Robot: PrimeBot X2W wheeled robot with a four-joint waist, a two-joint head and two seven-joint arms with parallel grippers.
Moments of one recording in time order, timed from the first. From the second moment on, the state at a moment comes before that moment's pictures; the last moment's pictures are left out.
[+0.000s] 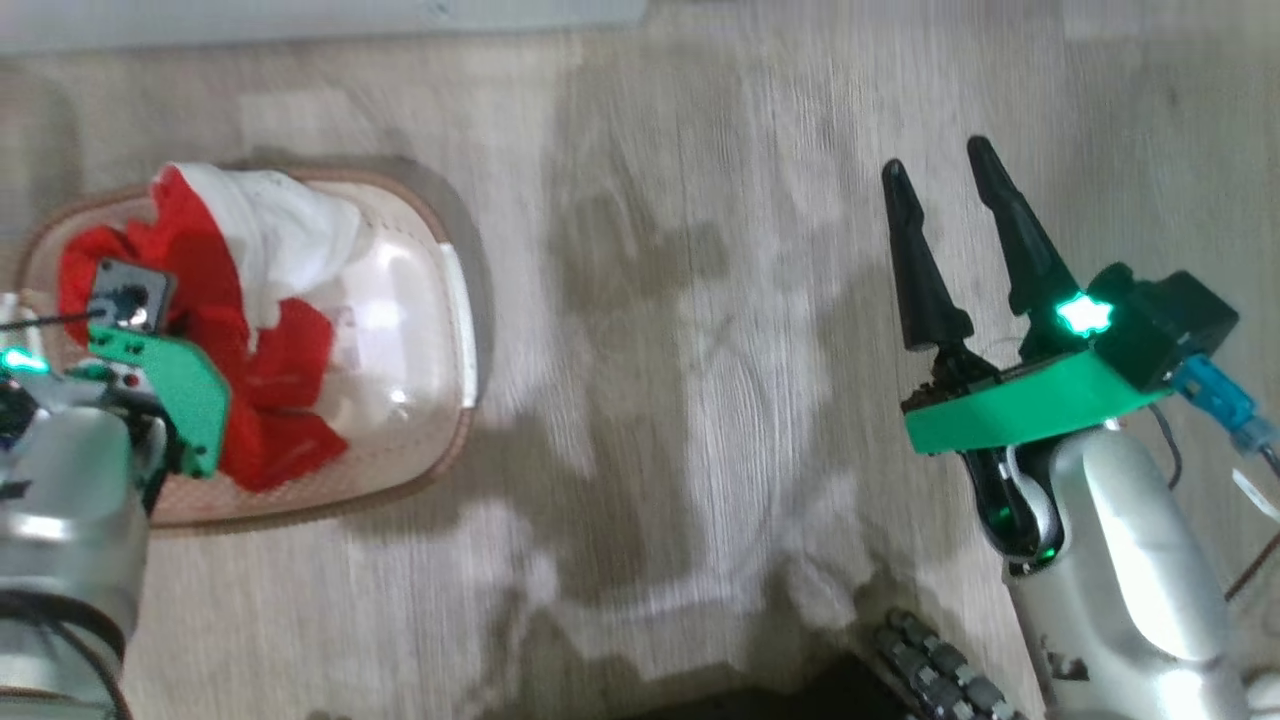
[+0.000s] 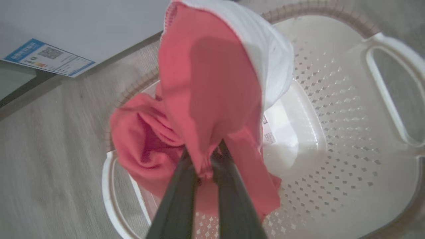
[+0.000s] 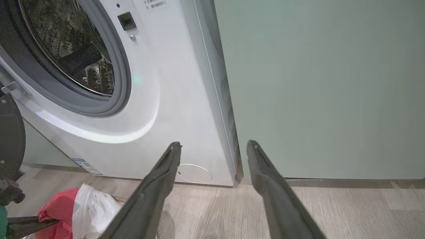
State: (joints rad) left arm -0.87 0.31 -0.27 1.30 0.01 -0.08 -0.23; right arm -0.36 -0.05 0.14 0.12 0.31 0.13 -0.25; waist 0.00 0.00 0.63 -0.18
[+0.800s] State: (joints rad) left arm -0.49 0.17 -0.16 0.49 -0.10 -0.01 -0.25; right arm -0.21 -0.05 0.08 0.16 0.28 0.13 -0.25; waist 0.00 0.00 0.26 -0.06
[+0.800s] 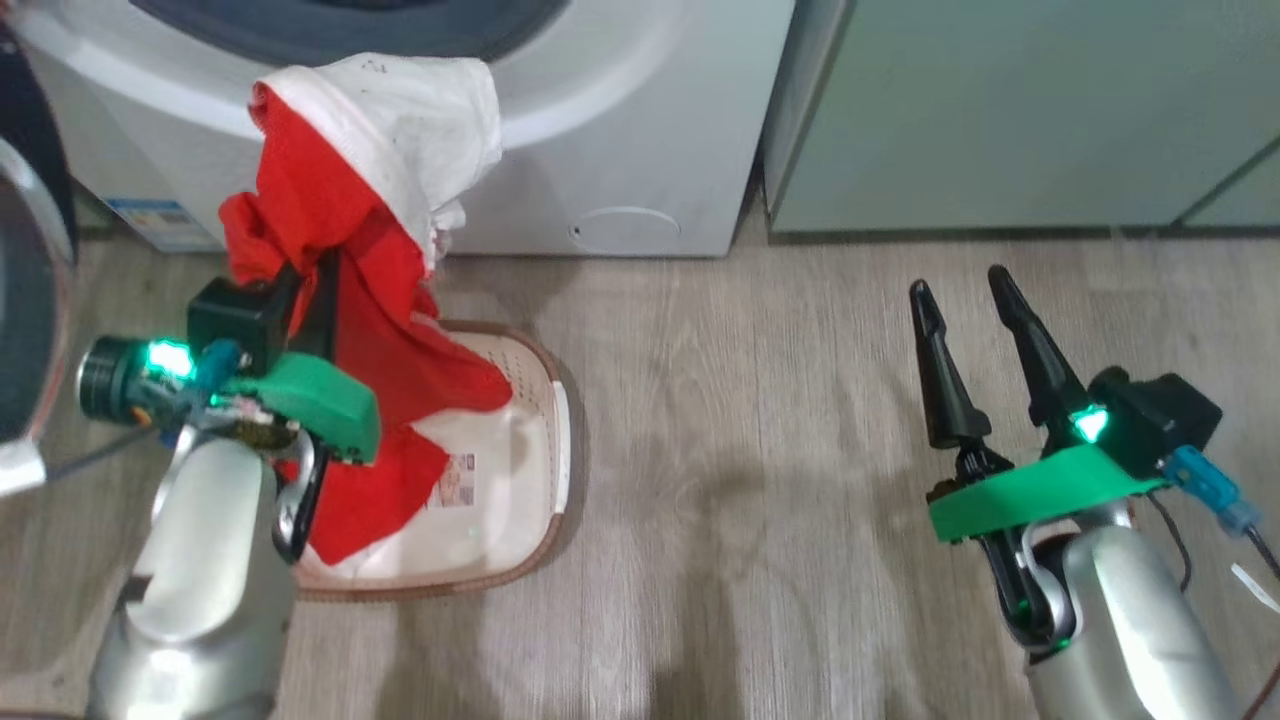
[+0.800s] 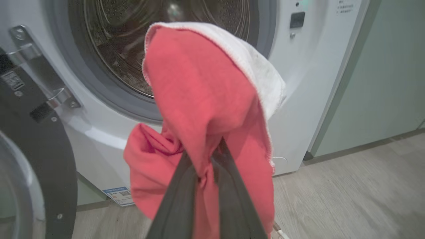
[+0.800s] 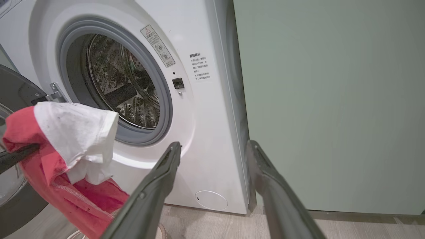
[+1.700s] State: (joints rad) left arm -0.06 0.06 -0.09 0.18 -0.10 -0.06 -0.25; right arm -0.07 -0.05 0.05 0.17 0.28 0.13 -0.25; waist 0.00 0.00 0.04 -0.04
